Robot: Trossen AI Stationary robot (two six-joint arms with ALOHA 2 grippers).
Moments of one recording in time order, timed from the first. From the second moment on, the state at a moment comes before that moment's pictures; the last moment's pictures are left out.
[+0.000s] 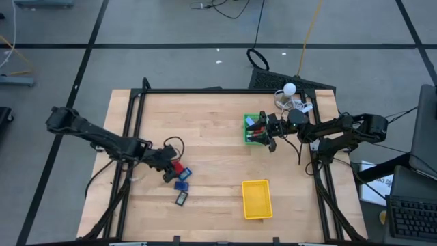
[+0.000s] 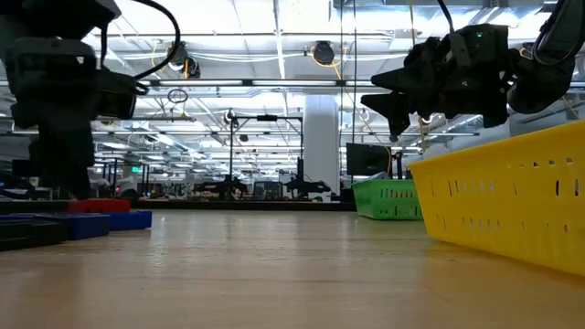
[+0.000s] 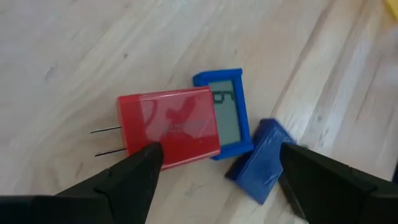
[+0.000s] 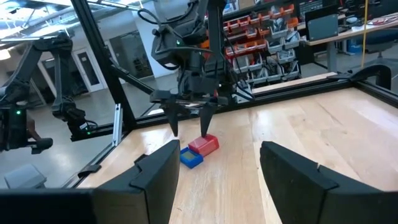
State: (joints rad) left arm -0.29 1.11 0.42 -0.39 0.06 -1.01; right arm -0.41 1.36 0.27 1.16 -0.60 0.28
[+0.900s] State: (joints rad) left arm -0.01 1.16 0.63 -0.60 -0.30 -0.80; right arm -0.41 1.36 0.27 1.16 -0.60 0.27
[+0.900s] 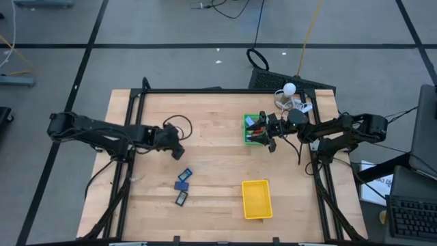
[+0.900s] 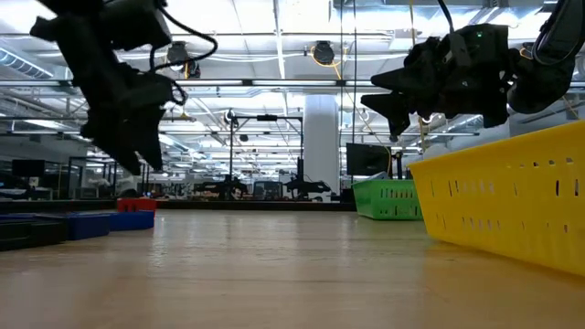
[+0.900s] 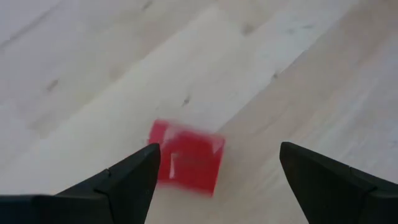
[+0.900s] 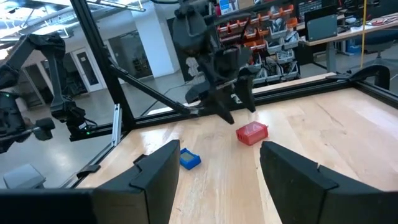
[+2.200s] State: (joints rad) left arm 0.09 1.39 0.67 -0.91 -0.40 -1.27; right arm -0.41 1.36 0.27 1.15 -0.60 0.28
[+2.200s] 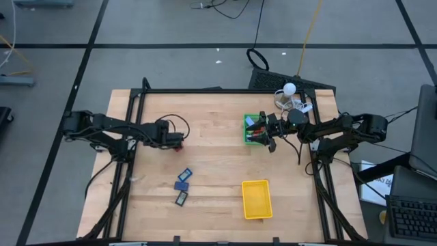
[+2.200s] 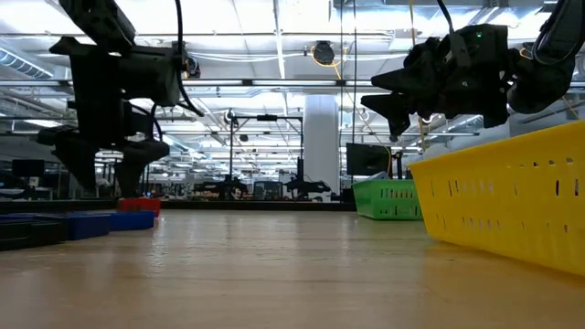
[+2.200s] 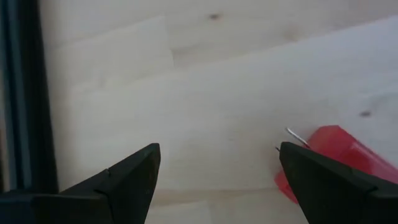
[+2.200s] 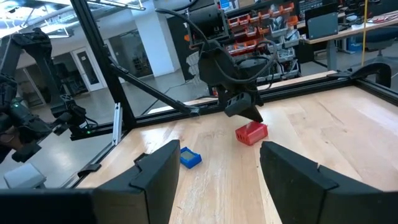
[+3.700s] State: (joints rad) left arm 0.03 1.39 0.69 -0.55 -0.17 -0.53; right arm -0.41 1.36 0.27 1.14 -0.60 0.27
